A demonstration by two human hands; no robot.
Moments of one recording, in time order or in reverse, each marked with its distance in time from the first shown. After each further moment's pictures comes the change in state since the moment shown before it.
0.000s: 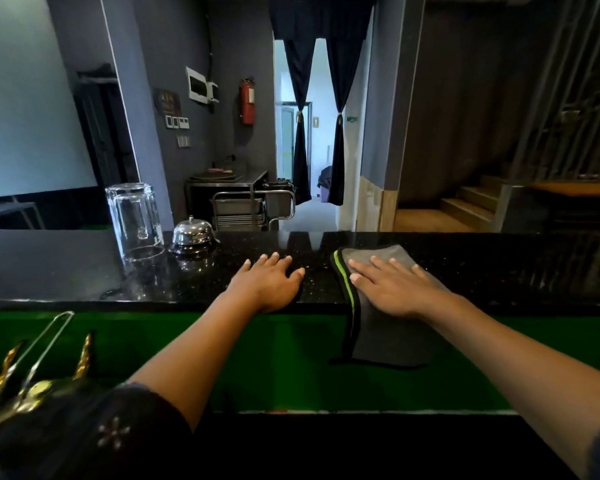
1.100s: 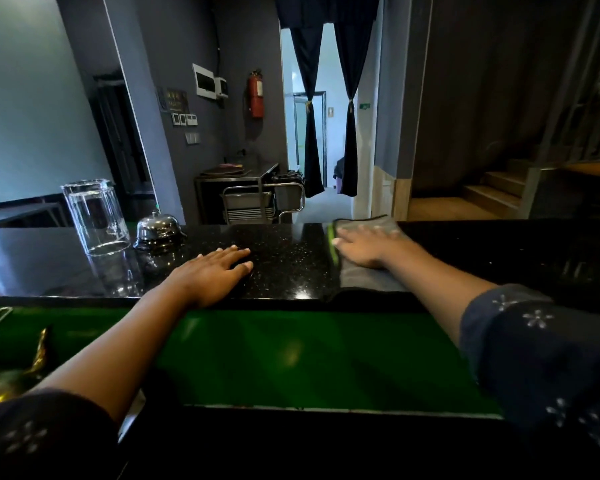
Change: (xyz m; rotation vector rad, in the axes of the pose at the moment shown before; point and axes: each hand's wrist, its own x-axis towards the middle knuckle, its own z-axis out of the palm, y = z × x) left_hand -0.004 0.009 -0.005 0.058 -0.045 -0.085; right_hand 0.085 0.068 -0.015 -0.007 0.020 -0.085
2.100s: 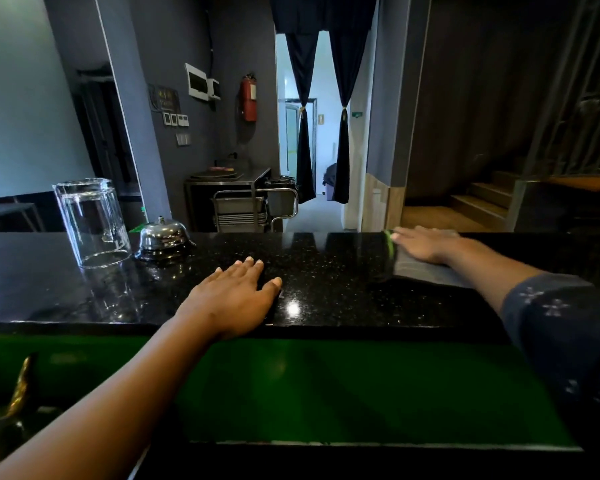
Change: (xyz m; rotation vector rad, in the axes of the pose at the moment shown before) left_hand 0.009 -0.013 0.010 -0.034 0.042 0.036; right_hand 0.071 0.063 0.001 0.014 -0.071 0.274
